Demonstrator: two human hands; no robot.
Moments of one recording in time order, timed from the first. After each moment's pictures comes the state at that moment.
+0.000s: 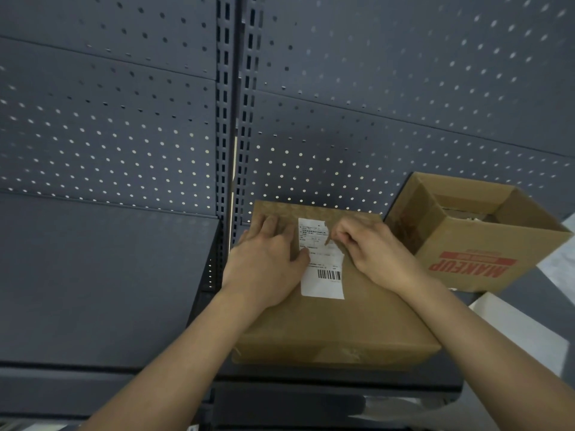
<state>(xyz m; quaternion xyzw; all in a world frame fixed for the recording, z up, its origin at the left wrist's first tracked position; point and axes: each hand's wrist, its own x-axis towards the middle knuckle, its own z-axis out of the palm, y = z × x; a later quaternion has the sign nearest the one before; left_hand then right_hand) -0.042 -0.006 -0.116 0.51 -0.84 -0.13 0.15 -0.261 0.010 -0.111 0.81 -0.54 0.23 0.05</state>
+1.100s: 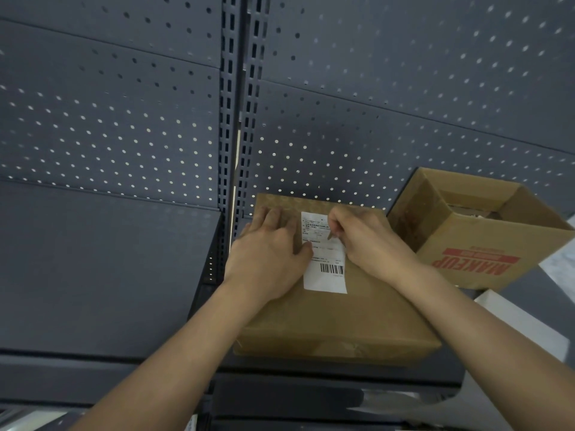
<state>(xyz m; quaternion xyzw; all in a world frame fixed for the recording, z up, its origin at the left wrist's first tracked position) -0.043 -0.009 -0.119 0.51 -0.83 -0.13 0.16 -0.231 0.009 -0.093 0.79 -0.61 0.11 0.06</state>
